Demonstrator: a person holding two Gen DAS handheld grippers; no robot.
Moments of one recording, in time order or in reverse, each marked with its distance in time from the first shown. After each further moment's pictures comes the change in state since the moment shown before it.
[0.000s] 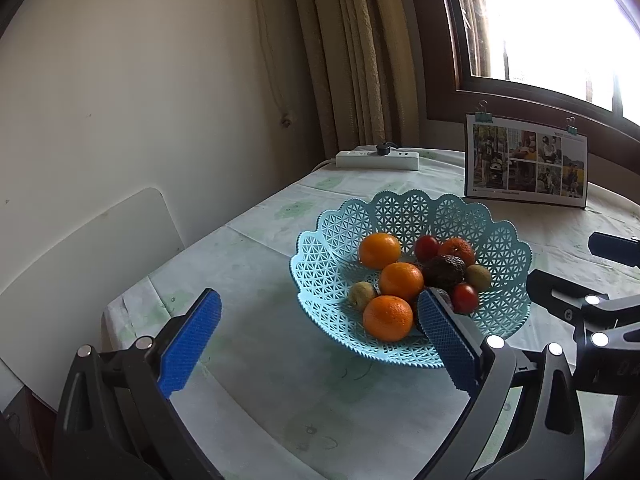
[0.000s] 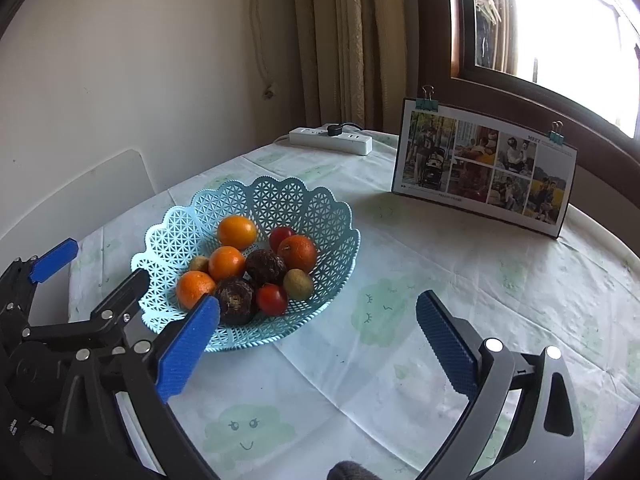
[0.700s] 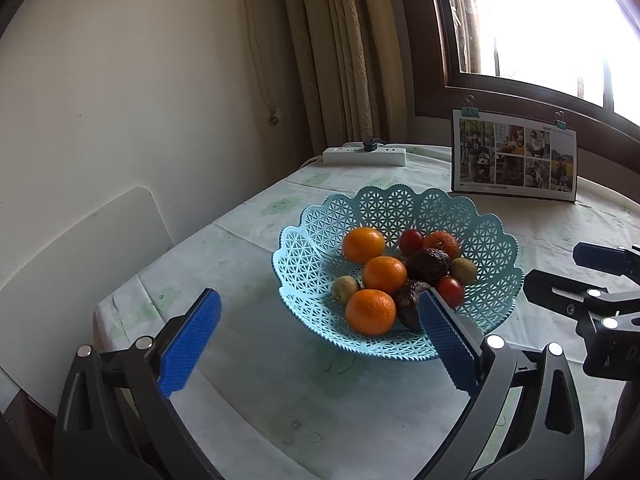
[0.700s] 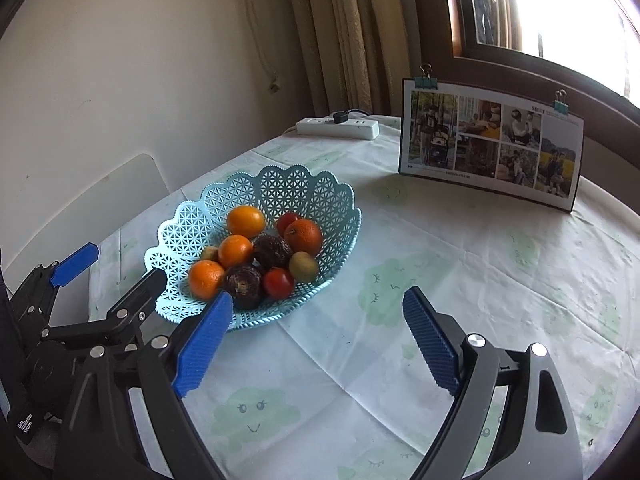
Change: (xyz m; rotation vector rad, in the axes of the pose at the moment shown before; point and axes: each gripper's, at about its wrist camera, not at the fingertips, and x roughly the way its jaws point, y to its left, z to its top) left arm -0.004 -0.008 -0.003 0.016 0.007 -0.033; right arm -0.004 -0.016 -0.009 0.060 0.026 0.090
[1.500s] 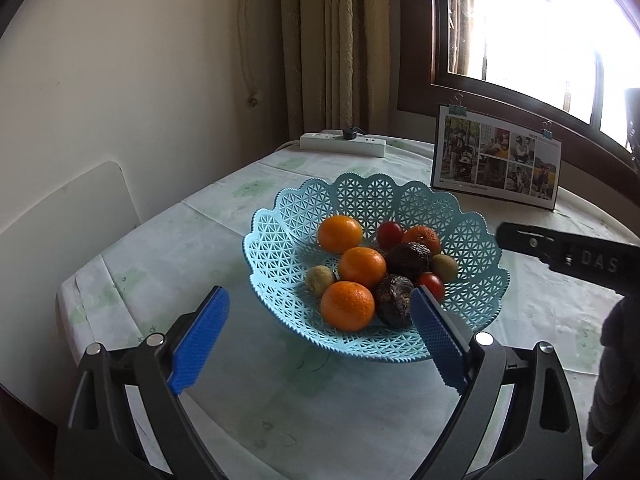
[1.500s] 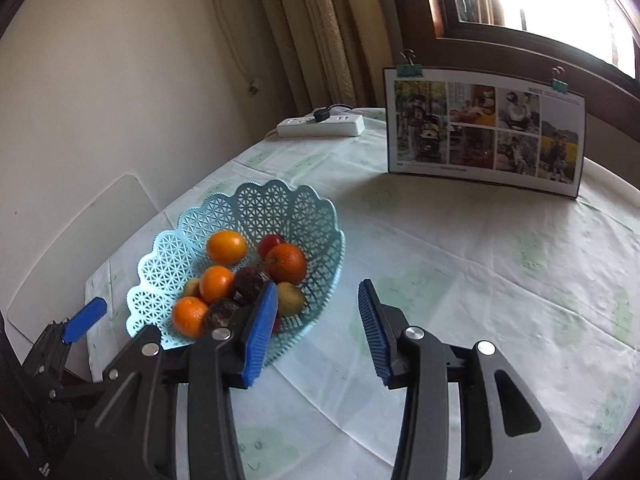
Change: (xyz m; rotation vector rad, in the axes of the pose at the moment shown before) left arm 0.017 0.004 -0.004 -0.063 0.044 -0.122; right arm 0.024 -0.020 0.021 0.110 0.038 -0.004
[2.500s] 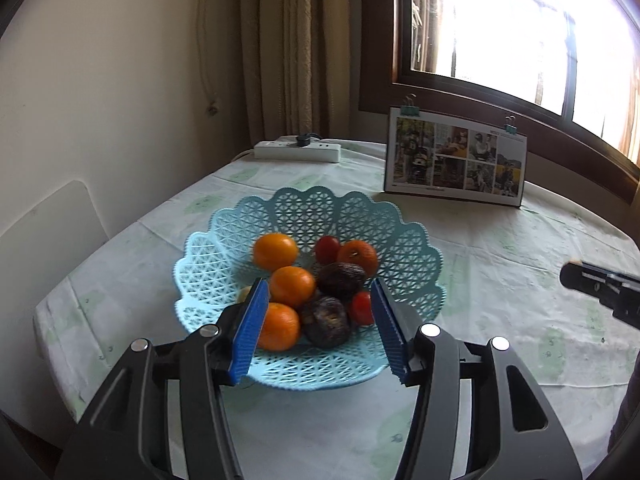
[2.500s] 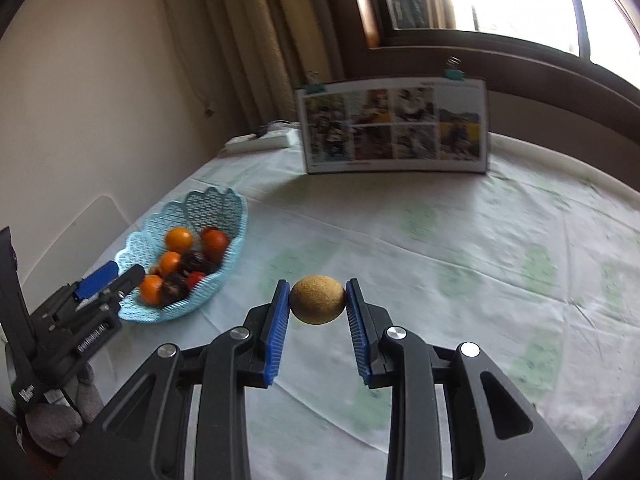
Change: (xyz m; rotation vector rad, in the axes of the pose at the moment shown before) left arm -0.003 -0.038 0.014 0.047 0.003 -0.099; right arm -0.072 -0.059 -0.027 0.066 -0.061 -0.087
